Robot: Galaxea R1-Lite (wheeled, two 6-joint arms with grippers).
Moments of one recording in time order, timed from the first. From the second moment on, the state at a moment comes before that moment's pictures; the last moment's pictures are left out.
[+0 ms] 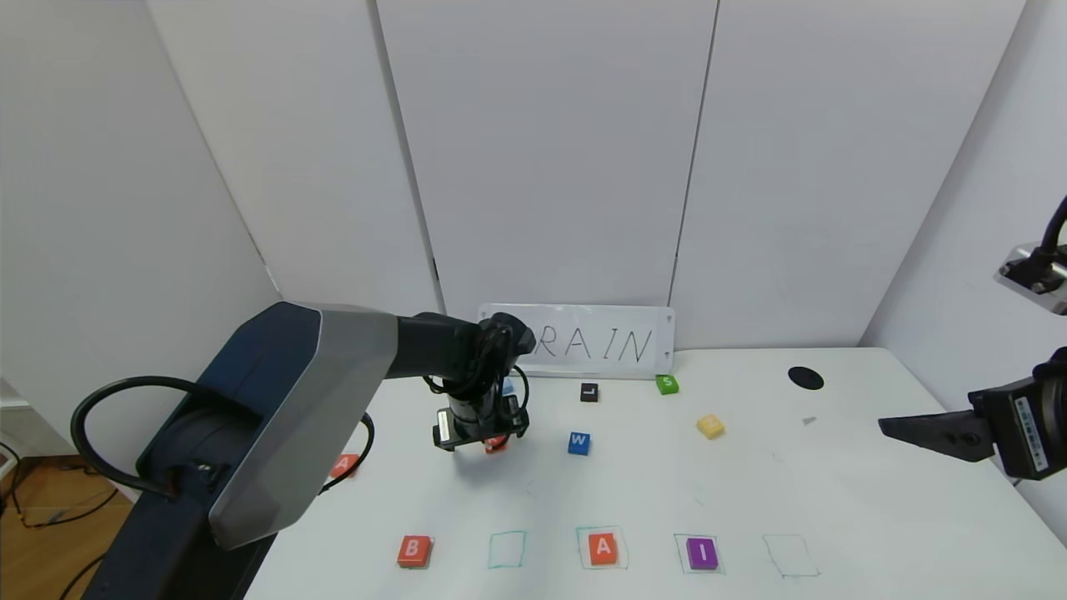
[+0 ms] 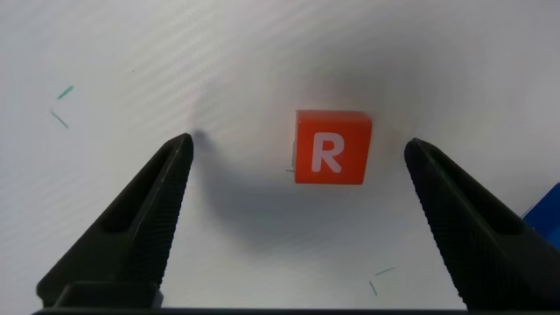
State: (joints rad) left arm -0.43 2.53 -1.96 0.65 0.24 -0.68; right arm 0.24 1.31 -1.03 0.43 0.01 -0.01
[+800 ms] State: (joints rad) left arm -0.43 2.52 -1.96 0.65 0.24 -0.68; right arm 0.24 1.31 -1.03 0.43 0.01 -0.01
